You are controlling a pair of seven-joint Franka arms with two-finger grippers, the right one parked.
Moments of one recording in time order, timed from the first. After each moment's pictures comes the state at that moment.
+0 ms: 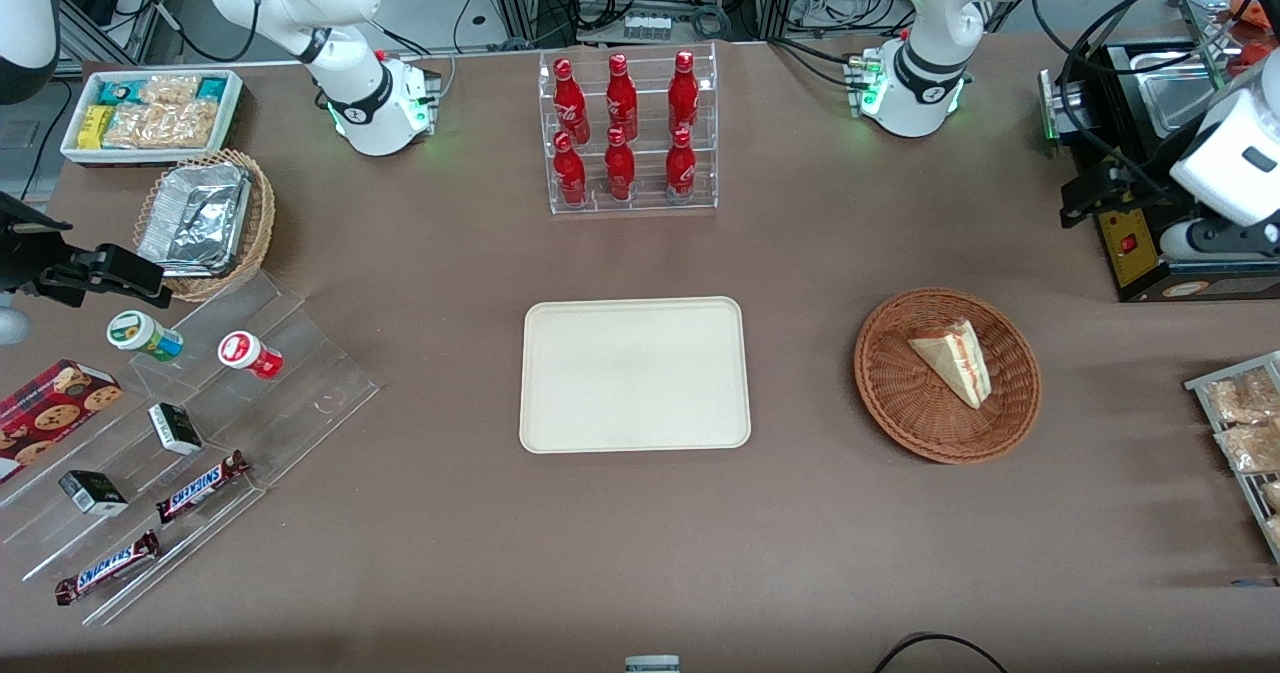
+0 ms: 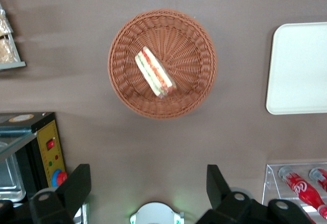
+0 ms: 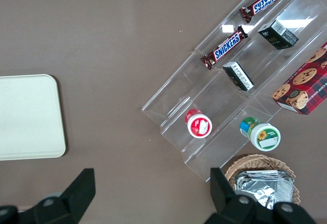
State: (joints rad) arm -0.03 0.03 -0.04 -1.52 0.00 1.43 -0.05
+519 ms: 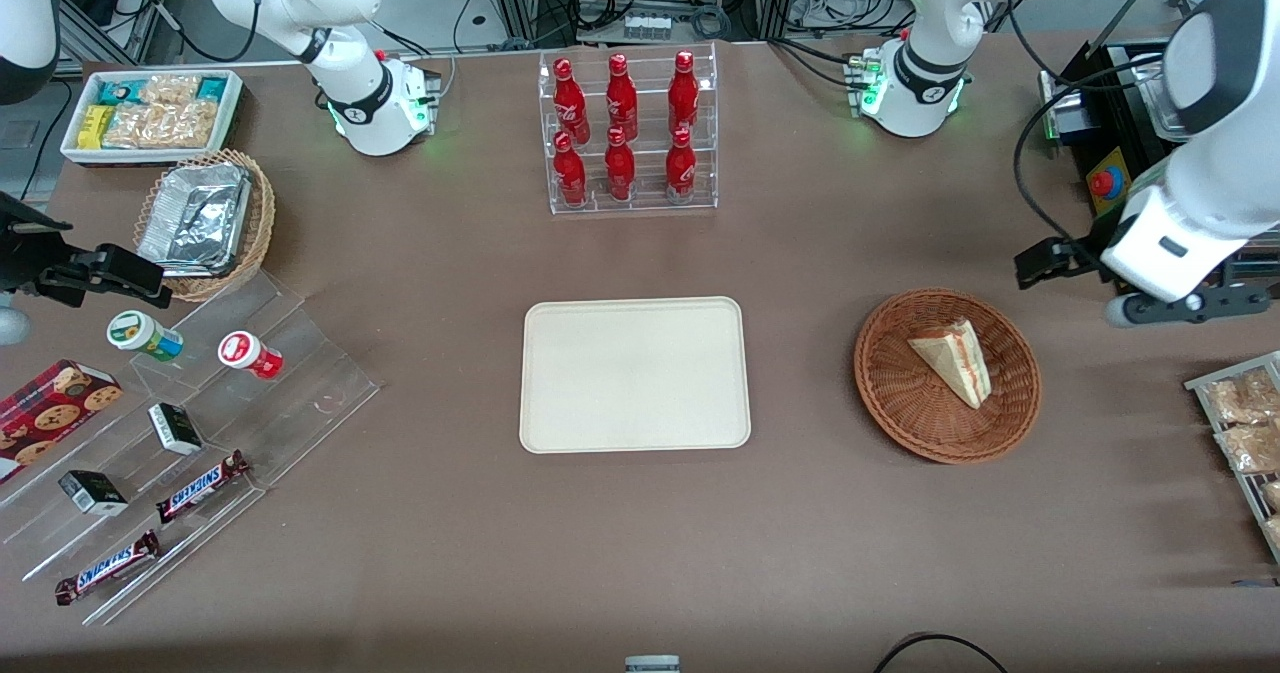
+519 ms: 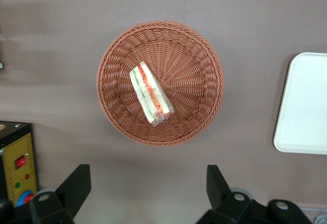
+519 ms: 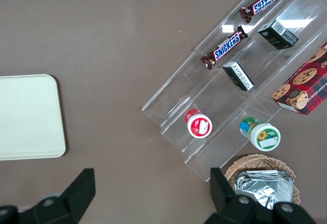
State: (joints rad) arm -0.05 0.04 -0.04 -1.74 0.00 1.69 -0.19
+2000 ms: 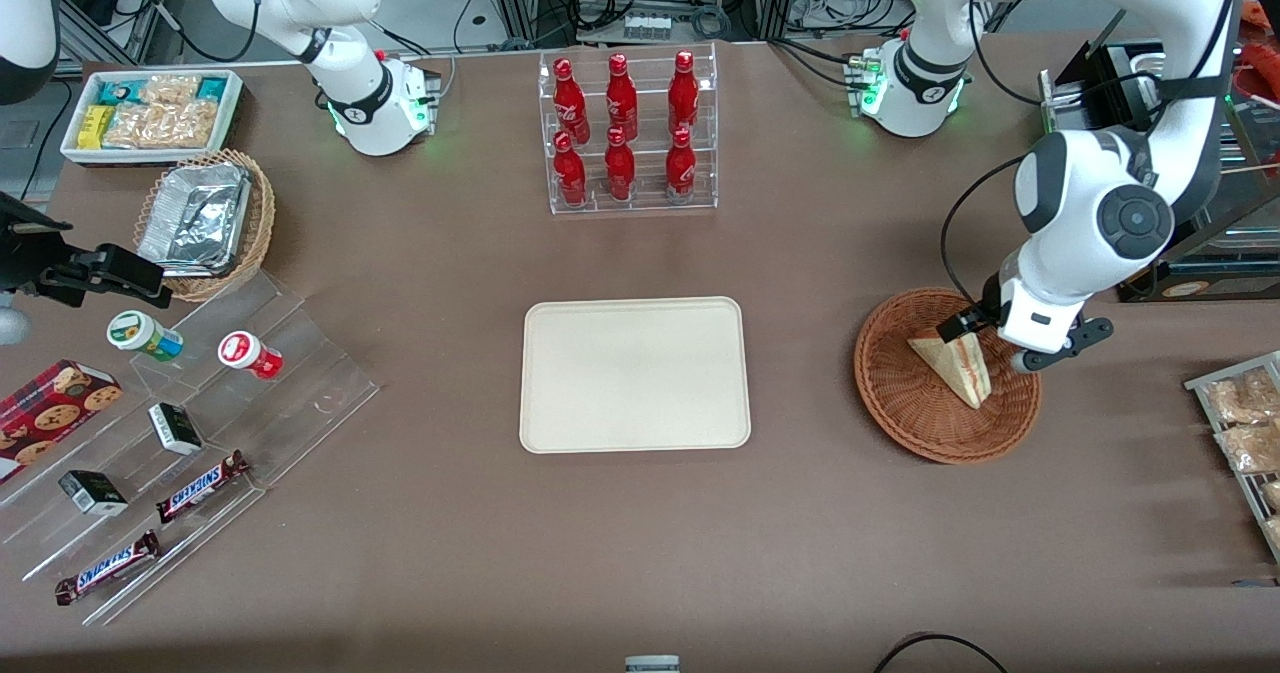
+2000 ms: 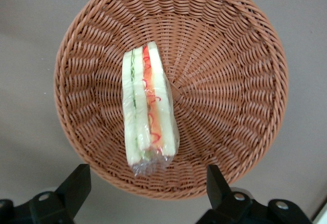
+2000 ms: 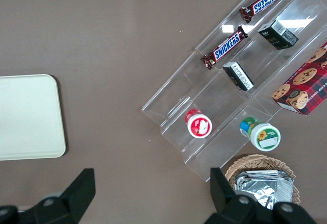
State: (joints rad) arm -0.05 0.12 -0.04 -2.20 0.00 2.25 -0.53
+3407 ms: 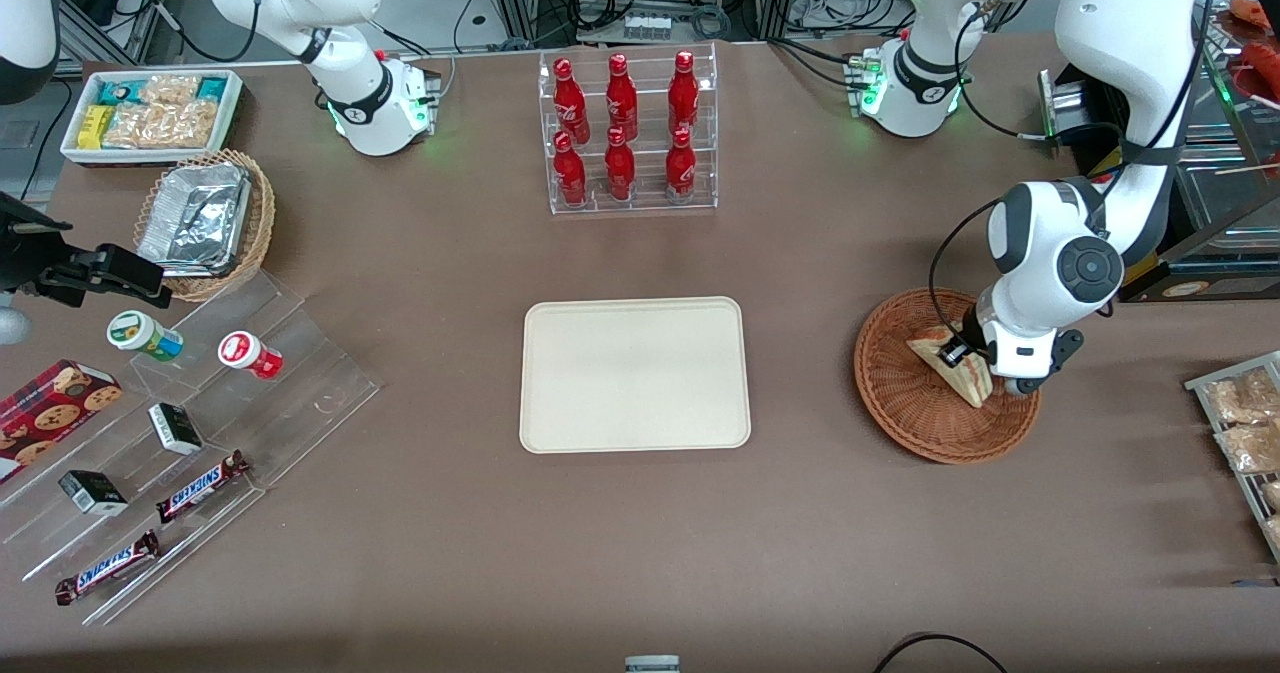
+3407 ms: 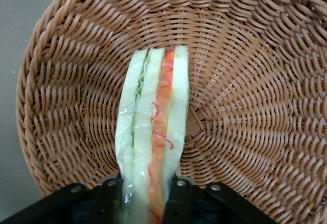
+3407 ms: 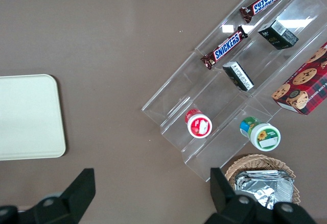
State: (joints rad) arm -0.05 0.28 -0.02 -2.23 0.00 2.43 -0.77
